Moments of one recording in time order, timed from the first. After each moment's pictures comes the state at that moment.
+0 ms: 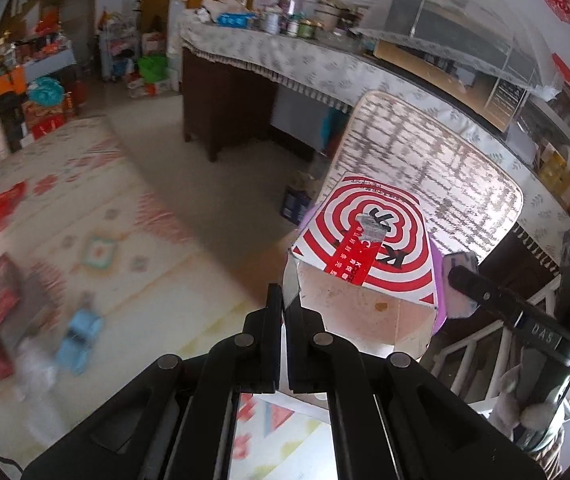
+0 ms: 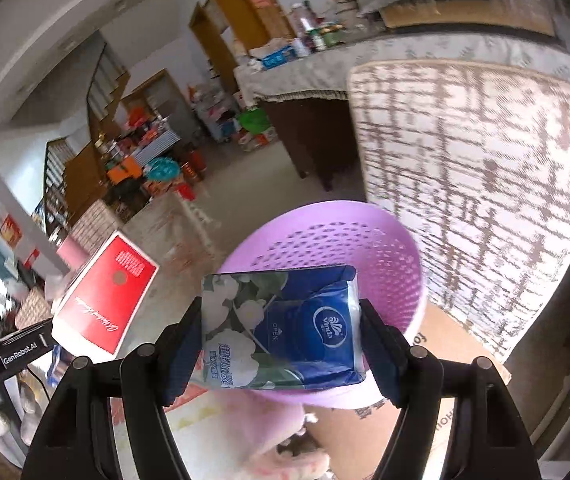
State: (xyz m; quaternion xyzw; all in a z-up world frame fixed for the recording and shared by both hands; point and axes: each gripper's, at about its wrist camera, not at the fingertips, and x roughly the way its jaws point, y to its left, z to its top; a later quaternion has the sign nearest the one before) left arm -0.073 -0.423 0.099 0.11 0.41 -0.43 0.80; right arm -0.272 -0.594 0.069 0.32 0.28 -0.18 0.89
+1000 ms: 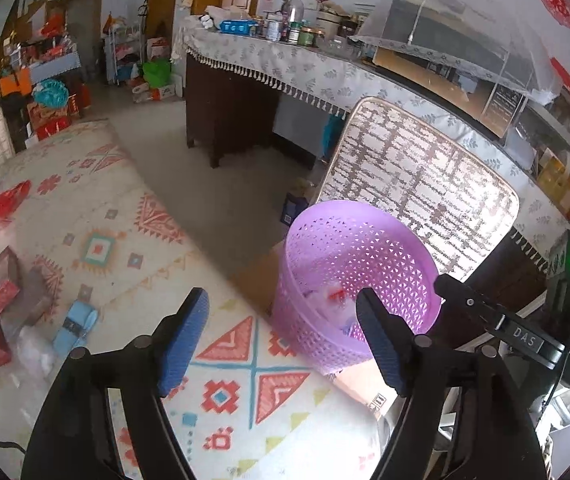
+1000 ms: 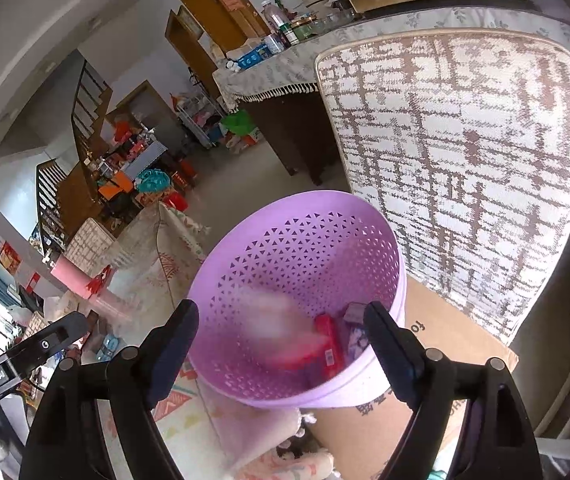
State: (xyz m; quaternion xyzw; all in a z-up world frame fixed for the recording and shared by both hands) left arm -0.092 -0.404 0.110 0.09 0.40 -0.42 0.81; right arm -0.282 -0.595 0.060 0.35 0.27 -0.19 0.88
